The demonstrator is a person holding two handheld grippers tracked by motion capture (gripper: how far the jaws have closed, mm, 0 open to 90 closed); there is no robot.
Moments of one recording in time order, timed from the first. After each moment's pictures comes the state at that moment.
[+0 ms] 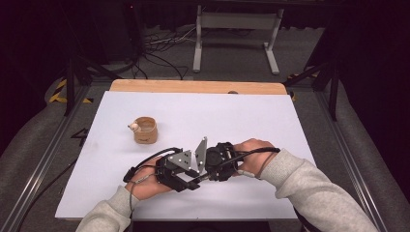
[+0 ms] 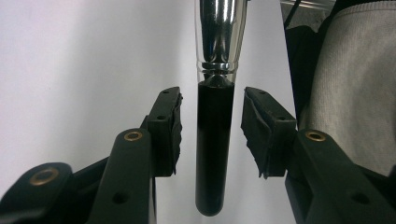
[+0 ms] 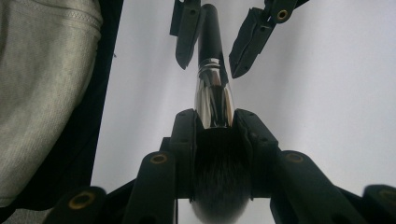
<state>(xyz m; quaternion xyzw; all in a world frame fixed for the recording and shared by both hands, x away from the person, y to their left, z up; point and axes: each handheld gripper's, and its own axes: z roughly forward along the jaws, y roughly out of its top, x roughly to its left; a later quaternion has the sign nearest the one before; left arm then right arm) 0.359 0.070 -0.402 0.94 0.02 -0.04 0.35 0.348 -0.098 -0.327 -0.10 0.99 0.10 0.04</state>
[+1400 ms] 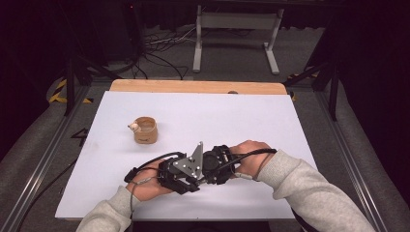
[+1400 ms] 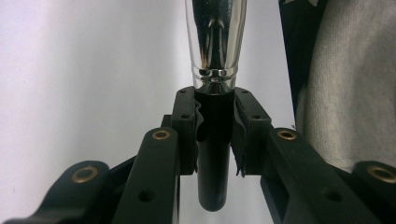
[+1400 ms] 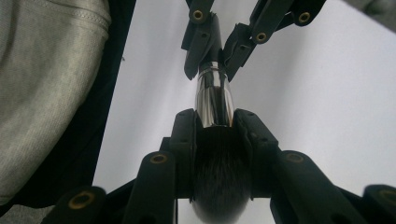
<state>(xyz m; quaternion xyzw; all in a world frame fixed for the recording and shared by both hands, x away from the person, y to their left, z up) 0.352 0.063 -0.407 0.95 0.00 -0.04 0.32 0.342 -0.090 -0.330 -0.13 0.99 0.09 0.04</state>
